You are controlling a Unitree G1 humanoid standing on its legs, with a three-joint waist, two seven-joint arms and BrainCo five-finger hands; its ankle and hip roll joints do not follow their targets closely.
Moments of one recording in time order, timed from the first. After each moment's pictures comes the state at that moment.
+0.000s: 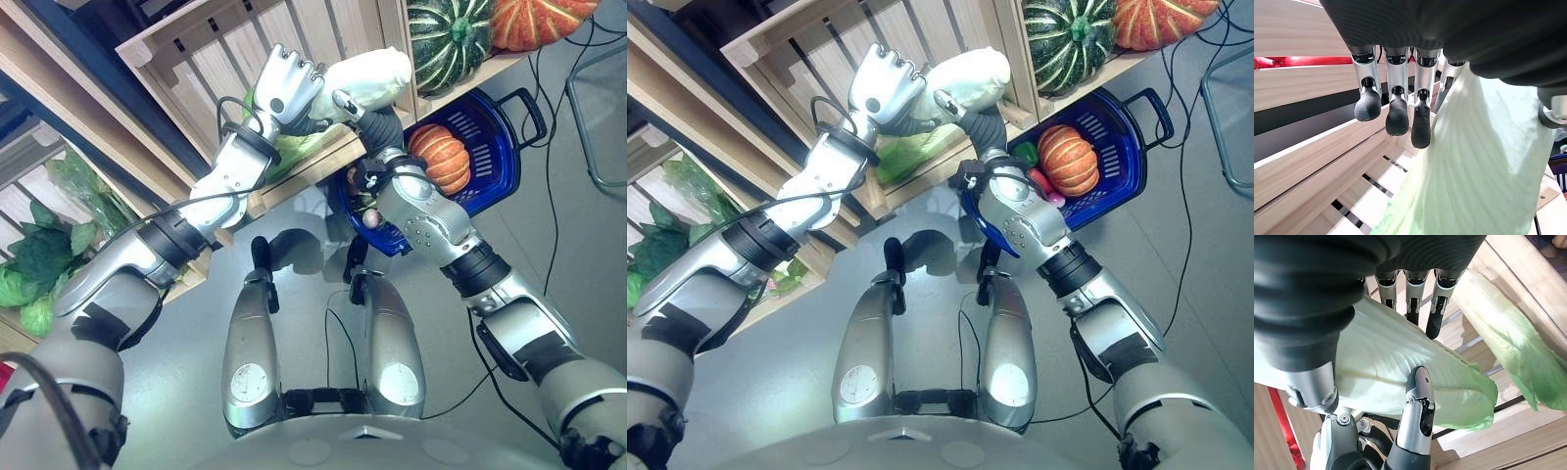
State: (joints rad) left arm -0.97 0.60 -0.81 0.22 1.21 0.31 0.12; right arm -0.78 -0.38 0.55 0.16 0.88 0.05 -0.49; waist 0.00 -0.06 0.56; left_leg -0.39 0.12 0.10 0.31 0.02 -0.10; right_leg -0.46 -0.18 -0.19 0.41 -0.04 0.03
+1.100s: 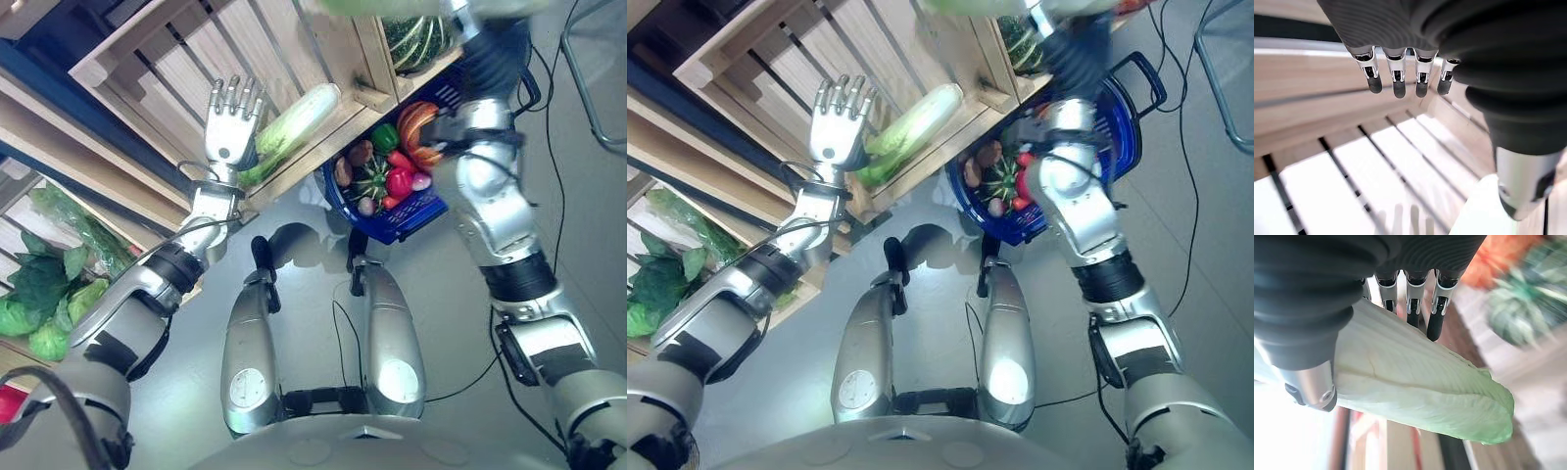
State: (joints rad) left arm -0.77 0.57 -0.70 0.55 0.83 0.39 0.62; right arm -0.69 -0.50 0.19 -0.13 0.40 -0.15 -0.62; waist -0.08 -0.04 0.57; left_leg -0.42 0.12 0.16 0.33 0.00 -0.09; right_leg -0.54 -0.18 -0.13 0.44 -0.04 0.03
